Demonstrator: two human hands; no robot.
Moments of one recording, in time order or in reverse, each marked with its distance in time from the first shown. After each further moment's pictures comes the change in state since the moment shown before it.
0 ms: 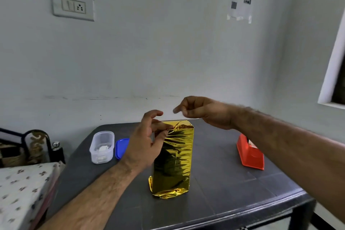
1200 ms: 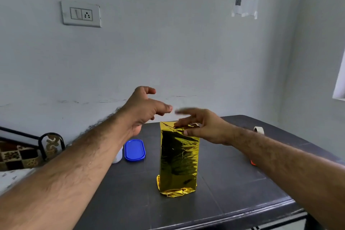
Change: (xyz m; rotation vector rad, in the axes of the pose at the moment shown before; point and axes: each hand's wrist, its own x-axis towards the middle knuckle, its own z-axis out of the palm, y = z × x) left_hand 0.073 0.064 -0.057 -0.299 -0.111 -0.536; right_hand -0.011 0.032 0.038 -0.232 0.142 -0.038
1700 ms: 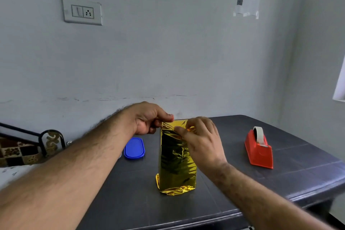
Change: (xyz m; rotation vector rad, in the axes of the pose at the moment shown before) left_hand 0.024 -0.017 0.008 -0.018 -0.318 -0.381; right_hand -0.022 0.027 0.078 -0.854 0.840 -0.454
